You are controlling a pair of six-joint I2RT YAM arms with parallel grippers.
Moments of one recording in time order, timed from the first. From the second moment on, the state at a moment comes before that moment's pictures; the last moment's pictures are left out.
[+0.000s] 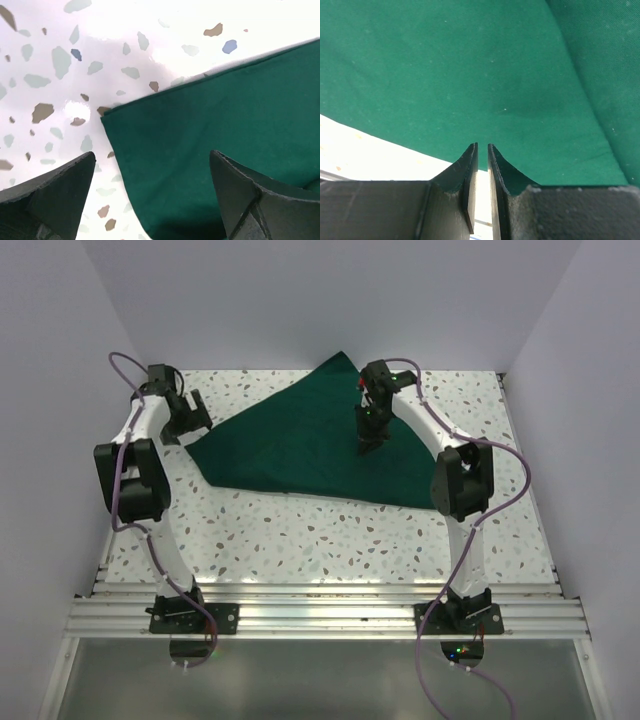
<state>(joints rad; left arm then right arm) 0.17 2.04 1.67 -0.69 0.02 -0.31 0.39 2.18 2.03 -1.12 -0.15 0.35</state>
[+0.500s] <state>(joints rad) 0.17 2.17 1.67 -0.65 0.05 -0.28 0.39 2.18 2.03 -1.10 -0.18 0.35</state>
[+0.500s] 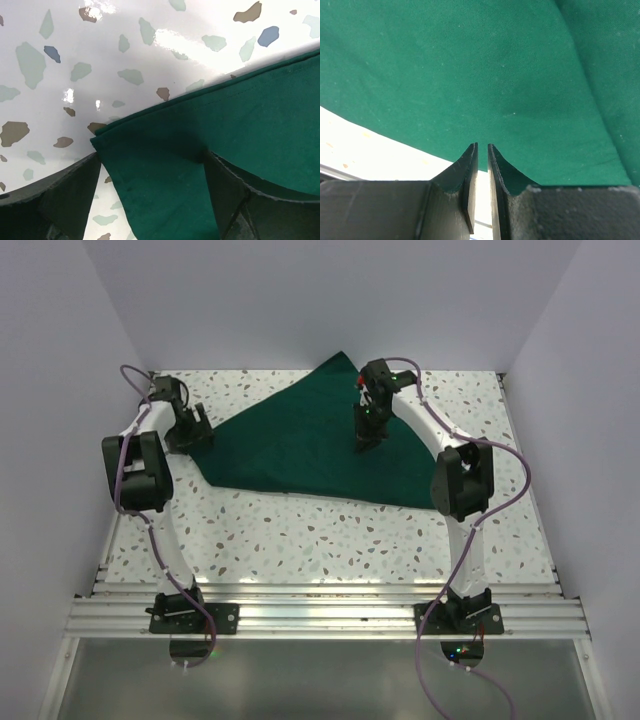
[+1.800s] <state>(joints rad) 0.15 2.00 1.63 -0.59 0.42 -0.39 0.38 2.44 2.35 -0.86 -0.18 0.40</state>
